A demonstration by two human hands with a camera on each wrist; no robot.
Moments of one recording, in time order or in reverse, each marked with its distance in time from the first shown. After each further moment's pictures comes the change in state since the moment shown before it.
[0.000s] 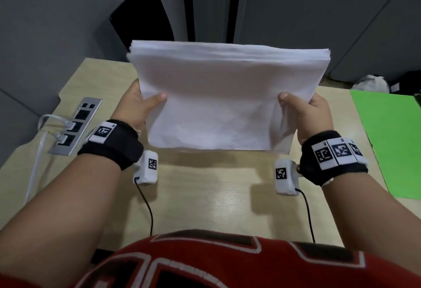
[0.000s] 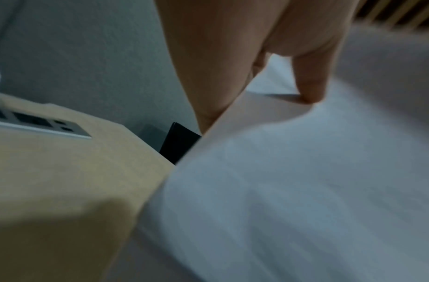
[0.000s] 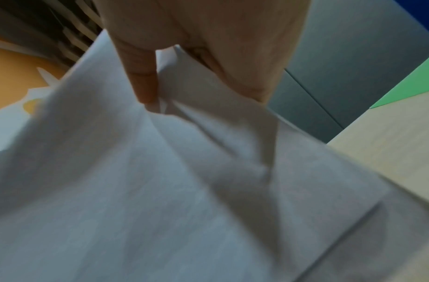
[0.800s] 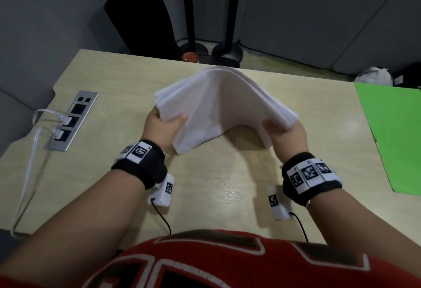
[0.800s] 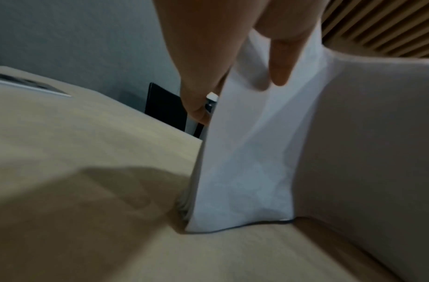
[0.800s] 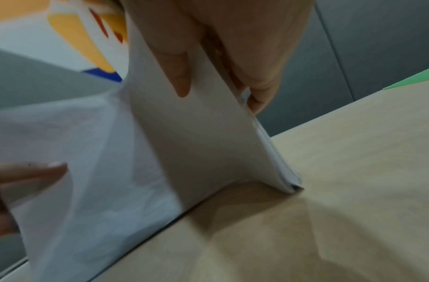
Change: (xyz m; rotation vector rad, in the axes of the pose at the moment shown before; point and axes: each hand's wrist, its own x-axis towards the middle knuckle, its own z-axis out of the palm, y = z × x) left_hand -0.029 -0.045 0.046 0.115 0.164 -0.050; right_hand -0.019 0.061 0.006 -0.549 0.042 0.005
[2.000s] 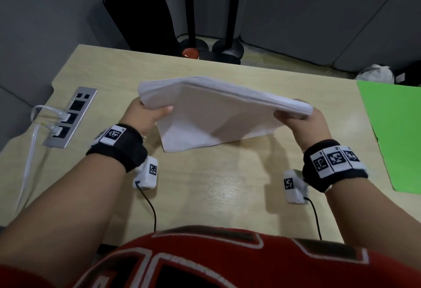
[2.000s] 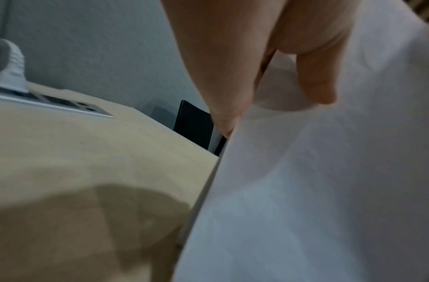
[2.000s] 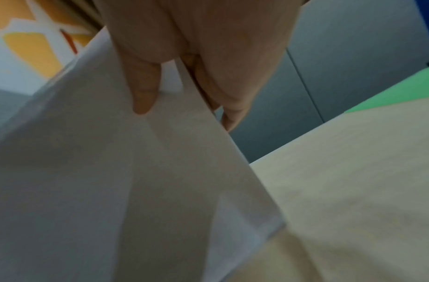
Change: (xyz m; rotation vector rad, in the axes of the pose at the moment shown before) left_hand 0.031 0.003 -0.037 -0.012 -0.154 -0.053; right_hand 0.020 -0.003 -0.028 0.211 -0.130 -0.081
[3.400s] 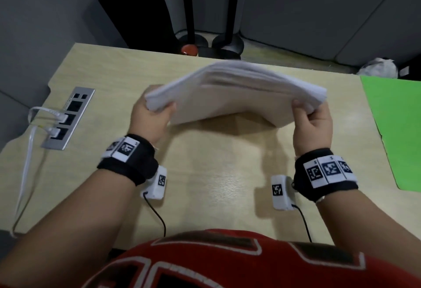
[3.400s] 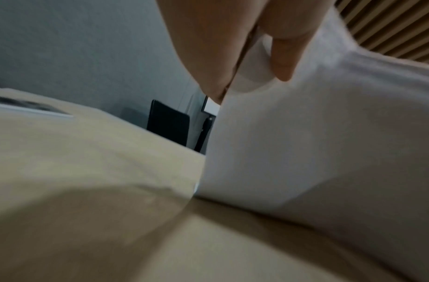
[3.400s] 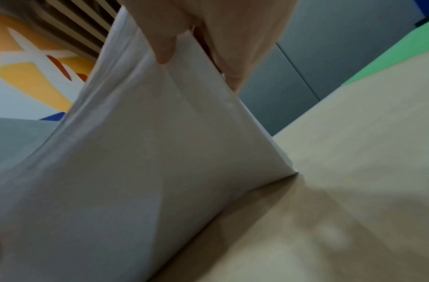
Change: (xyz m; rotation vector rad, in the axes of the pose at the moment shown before) left_hand -0.012 0.000 0.023 0.157 0.157 0.299; right_hand -0.011 0.003 0.016 0.196 0.325 -0.143
